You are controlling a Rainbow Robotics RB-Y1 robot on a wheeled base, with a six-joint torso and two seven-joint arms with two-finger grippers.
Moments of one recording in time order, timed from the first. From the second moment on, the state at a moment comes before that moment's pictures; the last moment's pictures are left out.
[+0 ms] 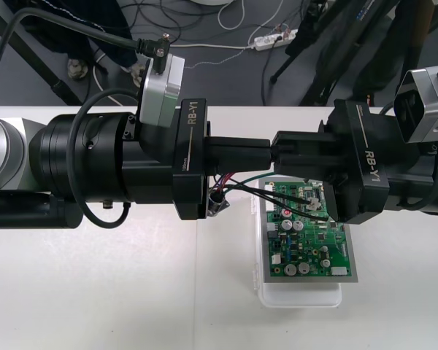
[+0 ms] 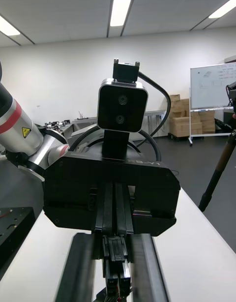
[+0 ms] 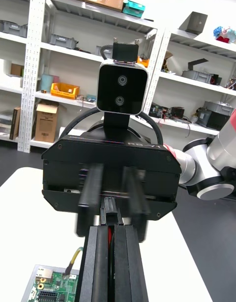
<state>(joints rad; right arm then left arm) -0.18 -0.59 0.02 -2.13 0.96 -1.14 -0.35 -0.43 0.77 -0.42 -2.16 -0.99 -0.75 0.48</state>
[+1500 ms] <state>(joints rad) -0.18 -1.00 -0.06 -2.13 1.20 -1.53 -0.42 -0.41 0.73 -0.41 -1.57 -0.72 -1.17 -0.06</state>
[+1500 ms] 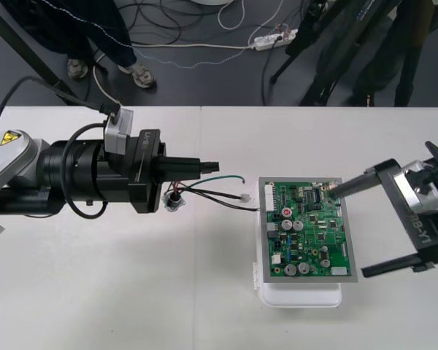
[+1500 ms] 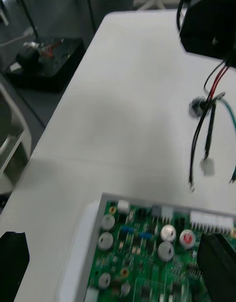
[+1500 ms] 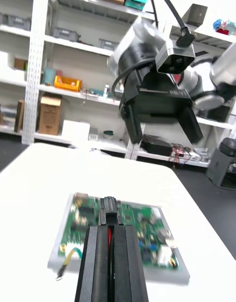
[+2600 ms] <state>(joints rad) -0.18 -1.02 -0.02 -2.21 2.00 -1.57 -0.47 -0.43 0.52 -0.41 -1.08 -0.89 -1.42 -0.42</state>
